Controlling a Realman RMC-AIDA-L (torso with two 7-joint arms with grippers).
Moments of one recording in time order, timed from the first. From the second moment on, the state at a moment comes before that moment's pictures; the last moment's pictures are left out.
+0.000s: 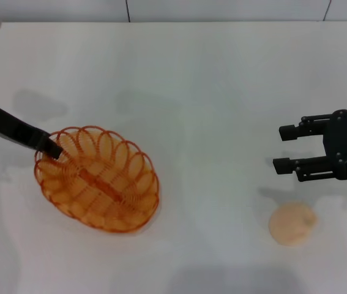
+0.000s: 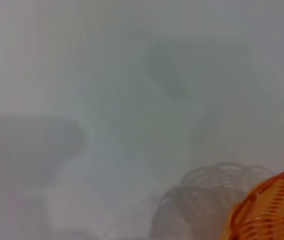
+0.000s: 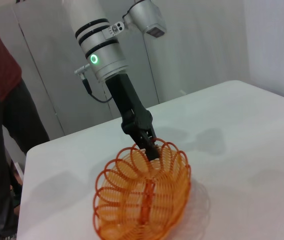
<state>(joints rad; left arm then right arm) -0.74 -1.99 0.84 0.93 2.69 1.64 -2.39 0.37 2.01 -1.07 -1.15 -1.84 -1.66 1.71</state>
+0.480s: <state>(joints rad) -0.72 -2.00 0.81 0.98 2.53 1.67 -2.58 0.37 2.01 -1.06 -1.15 -1.84 -1.67 1.71</state>
